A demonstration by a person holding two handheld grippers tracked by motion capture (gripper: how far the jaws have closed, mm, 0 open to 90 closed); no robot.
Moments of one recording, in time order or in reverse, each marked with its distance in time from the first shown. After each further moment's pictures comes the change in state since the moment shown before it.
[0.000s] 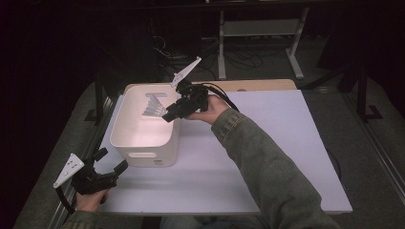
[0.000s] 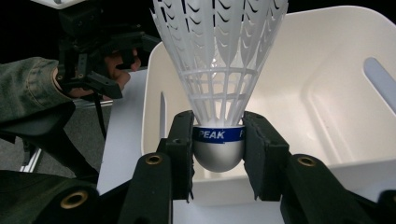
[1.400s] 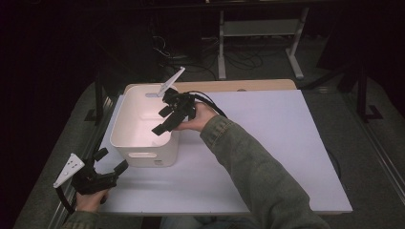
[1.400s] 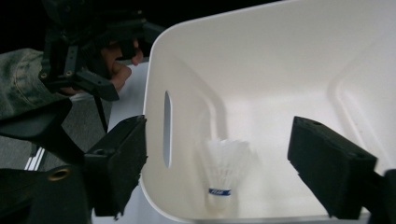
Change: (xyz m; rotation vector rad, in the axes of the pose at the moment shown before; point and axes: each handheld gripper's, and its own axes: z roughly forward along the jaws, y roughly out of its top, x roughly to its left) left arm 0.000 0.000 0.000 0.005 -0.006 0.002; right arm 0.005 0.004 0.037 0.041 0.024 0.011
